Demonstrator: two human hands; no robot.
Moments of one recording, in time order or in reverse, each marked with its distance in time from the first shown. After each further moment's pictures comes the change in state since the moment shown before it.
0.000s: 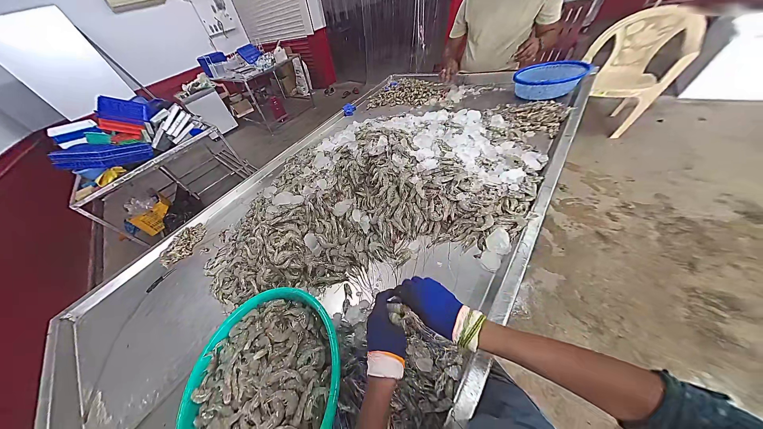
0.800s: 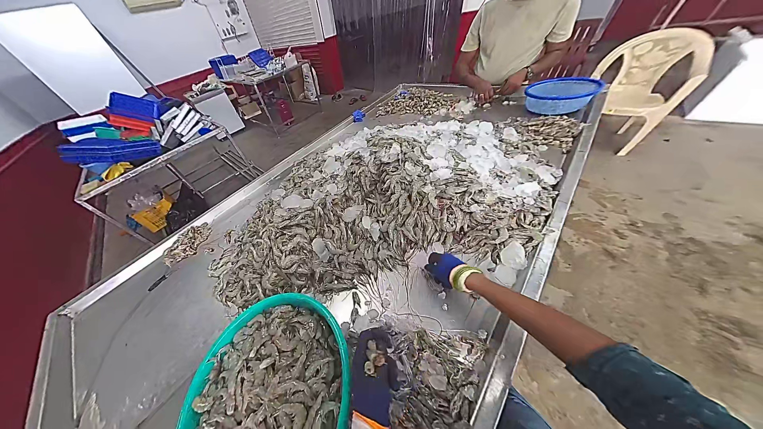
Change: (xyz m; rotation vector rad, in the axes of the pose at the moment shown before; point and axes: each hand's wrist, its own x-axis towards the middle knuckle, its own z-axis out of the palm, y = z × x) left_hand -0.058 -0.007 -0.059 -0.651 0.049 -0.040; right_hand 0.092 0.116 -0.002 0.339 0.010 0.498
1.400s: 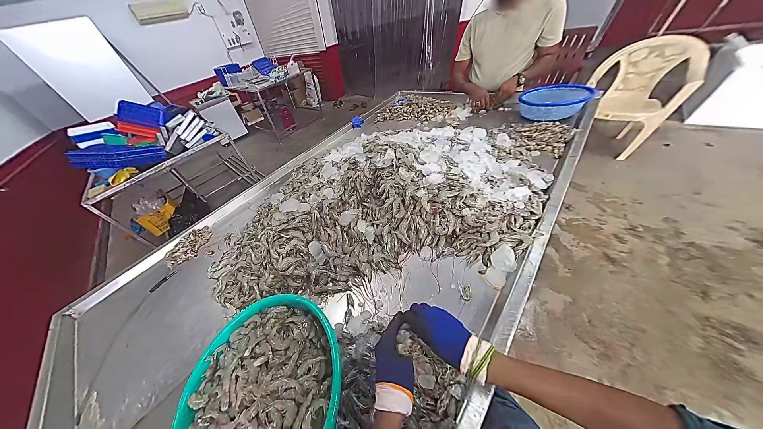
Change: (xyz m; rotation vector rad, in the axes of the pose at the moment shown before) left_hand 0.027 -0.033 0.054 0.546 -0.093 0.003; right_hand -0.141 -0.038 0.049 -0.269 -0.066 -0.436
